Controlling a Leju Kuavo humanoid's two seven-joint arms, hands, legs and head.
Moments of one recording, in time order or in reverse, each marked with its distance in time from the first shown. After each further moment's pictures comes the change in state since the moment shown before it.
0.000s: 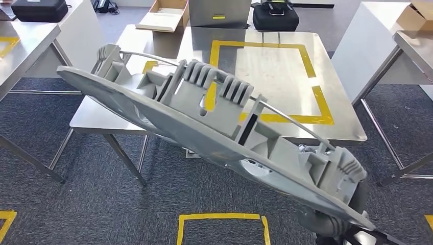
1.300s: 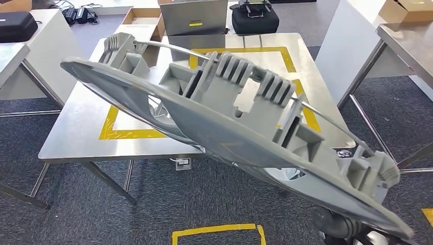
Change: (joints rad) left arm 0.002 0.000 0.014 -0.002 -0.015 -0.002 -0.018; right arm 0.028 0.022 -0.088 -0.030 -0.032 0.085 0.001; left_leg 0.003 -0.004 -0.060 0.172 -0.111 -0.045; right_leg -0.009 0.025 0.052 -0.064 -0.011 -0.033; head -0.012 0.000
